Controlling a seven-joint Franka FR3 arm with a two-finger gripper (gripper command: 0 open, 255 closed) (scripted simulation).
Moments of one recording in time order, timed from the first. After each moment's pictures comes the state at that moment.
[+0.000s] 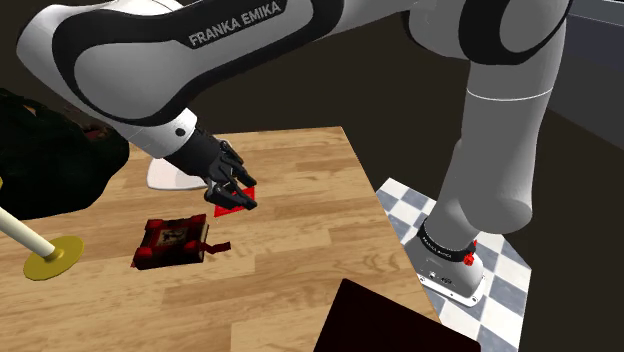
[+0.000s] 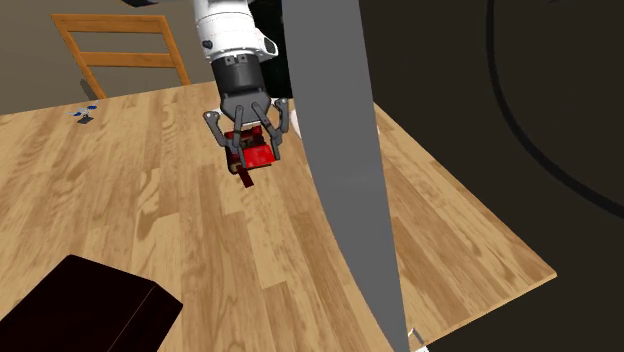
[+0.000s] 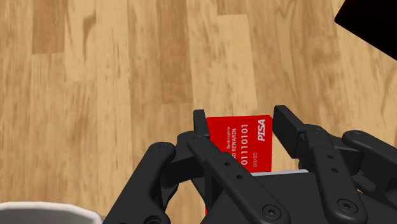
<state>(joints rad) 0.39 0.30 0.46 -1.61 -0.14 1.30 0.01</state>
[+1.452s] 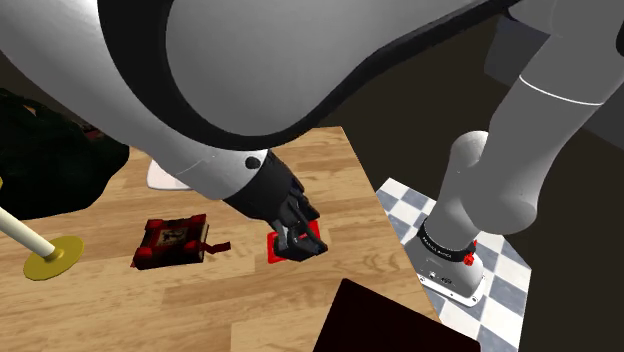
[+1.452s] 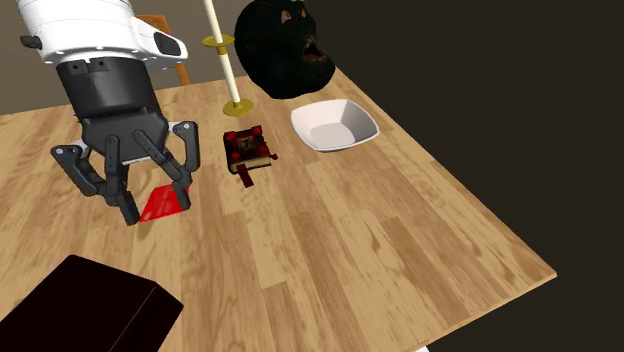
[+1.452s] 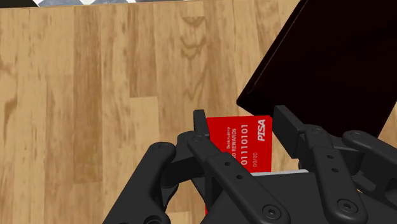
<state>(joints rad) 0.46 -0.06 0.56 -1.91 0.11 1.28 0.15</state>
